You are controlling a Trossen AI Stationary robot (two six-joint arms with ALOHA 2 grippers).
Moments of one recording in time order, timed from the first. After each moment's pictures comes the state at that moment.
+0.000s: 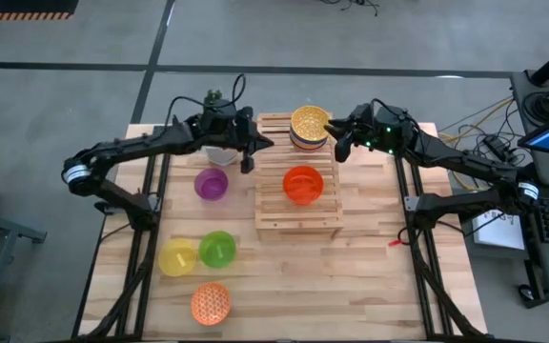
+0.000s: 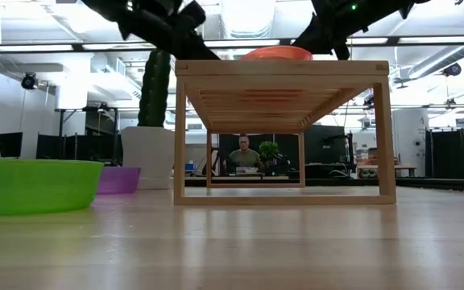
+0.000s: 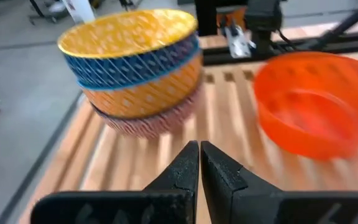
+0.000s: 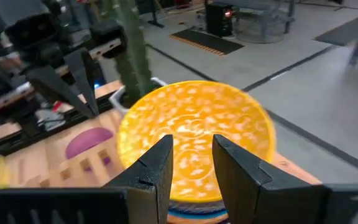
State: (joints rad) left arm 0.47 1.43 1.14 -0.15 0.30 0.33; right arm -0.48 1.07 0.94 -0.10 0.02 0.13
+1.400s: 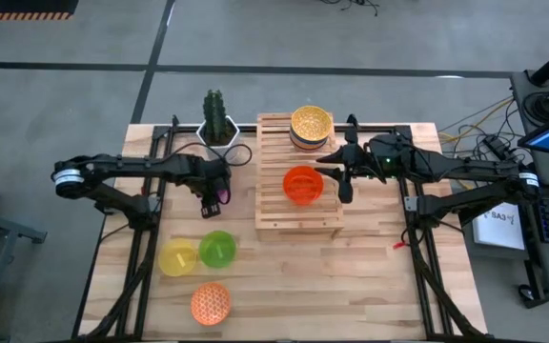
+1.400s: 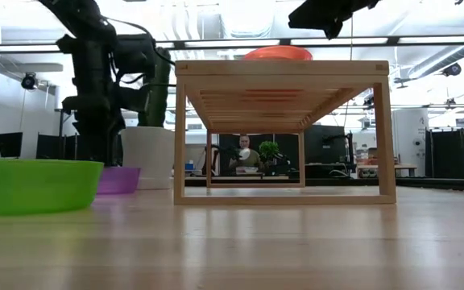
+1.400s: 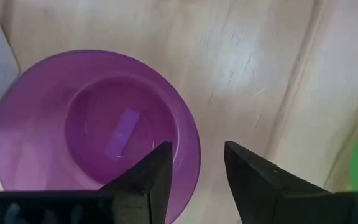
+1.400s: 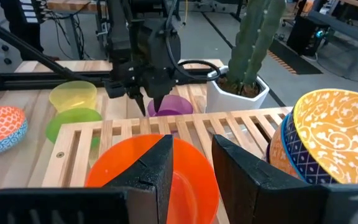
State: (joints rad) left arm 0.30 1.35 0.78 -0.79 -0.02 0.03; right arm -0.16 1.04 0.93 -0.17 0.00 -0.08
